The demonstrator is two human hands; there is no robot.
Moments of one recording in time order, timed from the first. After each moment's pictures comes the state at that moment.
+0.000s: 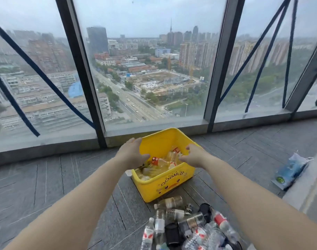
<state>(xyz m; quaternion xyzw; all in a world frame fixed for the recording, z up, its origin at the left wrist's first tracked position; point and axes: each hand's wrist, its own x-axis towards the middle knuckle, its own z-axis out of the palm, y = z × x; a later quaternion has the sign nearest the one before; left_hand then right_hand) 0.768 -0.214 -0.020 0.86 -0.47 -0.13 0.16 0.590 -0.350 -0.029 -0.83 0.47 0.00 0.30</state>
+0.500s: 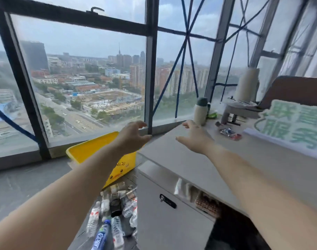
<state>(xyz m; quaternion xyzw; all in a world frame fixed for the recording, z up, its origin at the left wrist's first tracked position) 0.395 -0.043 0.093 0.70 -0.63 -0.10 0.32 0.187 -0.115 0.098 -0.81 0.51 -0.23 0.16</state>
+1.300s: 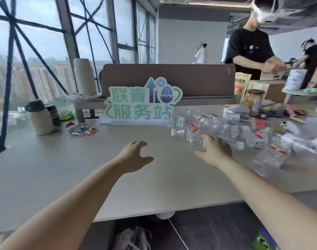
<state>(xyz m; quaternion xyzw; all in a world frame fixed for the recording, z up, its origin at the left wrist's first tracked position) -0.051 -0.100 0.045 0.43 -0.87 -0.20 0.13 -0.294 0.016 0.047 -0.49 0.86 -0.16 -0.04</state>
